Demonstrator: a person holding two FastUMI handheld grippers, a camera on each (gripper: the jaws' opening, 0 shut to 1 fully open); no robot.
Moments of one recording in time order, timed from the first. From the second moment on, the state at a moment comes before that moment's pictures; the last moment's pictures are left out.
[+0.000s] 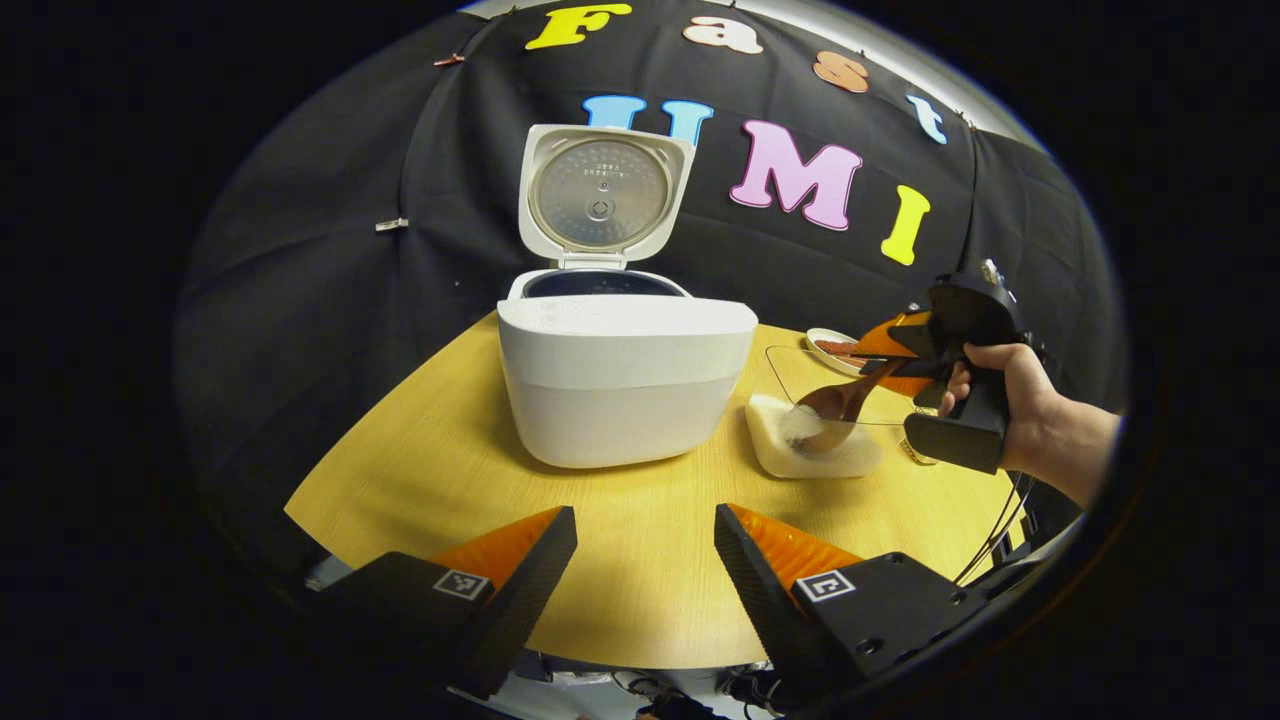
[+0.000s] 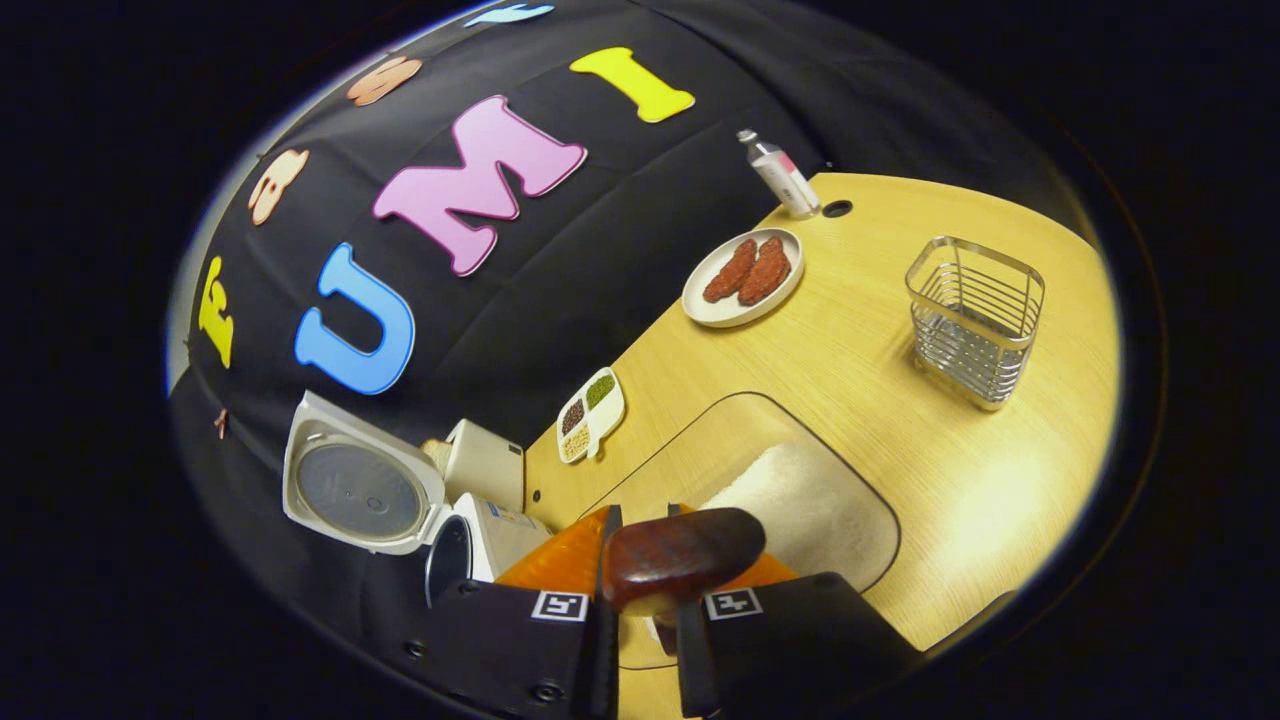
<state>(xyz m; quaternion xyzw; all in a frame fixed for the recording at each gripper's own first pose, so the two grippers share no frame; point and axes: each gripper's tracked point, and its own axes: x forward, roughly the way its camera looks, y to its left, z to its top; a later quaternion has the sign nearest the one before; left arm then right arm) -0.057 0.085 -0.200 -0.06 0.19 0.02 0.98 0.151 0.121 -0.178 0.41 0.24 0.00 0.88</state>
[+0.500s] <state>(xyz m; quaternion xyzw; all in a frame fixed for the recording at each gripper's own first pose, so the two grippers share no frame) -0.047 0.068 -0.181 -0.06 0.17 0.00 0.98 0.157 0.084 -0.119 0.47 0.21 -0.02 0.86</state>
